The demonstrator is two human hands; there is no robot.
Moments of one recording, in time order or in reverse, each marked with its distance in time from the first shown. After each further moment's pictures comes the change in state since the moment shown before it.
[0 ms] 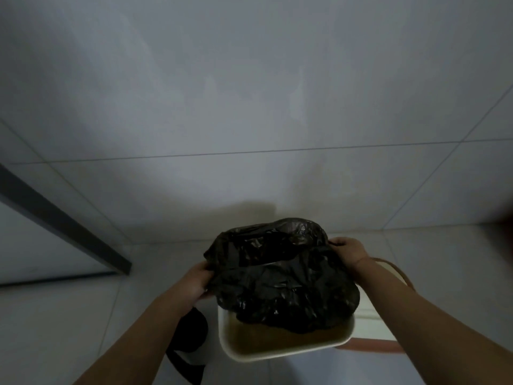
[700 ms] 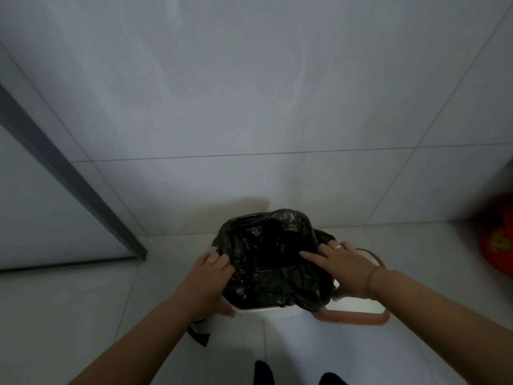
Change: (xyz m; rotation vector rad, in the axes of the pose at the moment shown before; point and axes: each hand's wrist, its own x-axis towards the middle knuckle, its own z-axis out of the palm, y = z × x) left_hand -0.107 -0.016 -0.003 1.655 0.073 0.886; right_hand -0.128 -0.007 -0.054 -1.527 -0.326 -0.859
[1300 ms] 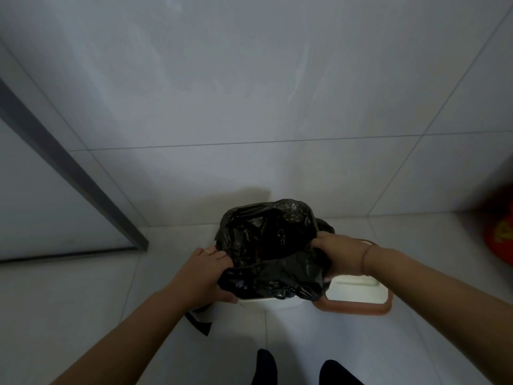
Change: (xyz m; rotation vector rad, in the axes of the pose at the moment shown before) left_hand -0.005 -0.007 0.001 -0.094 0.037 0.008; right_hand 0.021 0.002 -0.008 0.381 -0.068 0.040
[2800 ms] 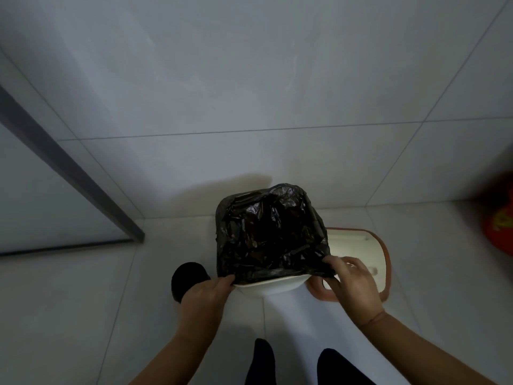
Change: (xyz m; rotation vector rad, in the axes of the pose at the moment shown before) left_hand -0.036 0.054 0.060 -0.144 0.649 -0.135; right_hand -0.041 -0.019 0.100 -0.028 1.031 0.065
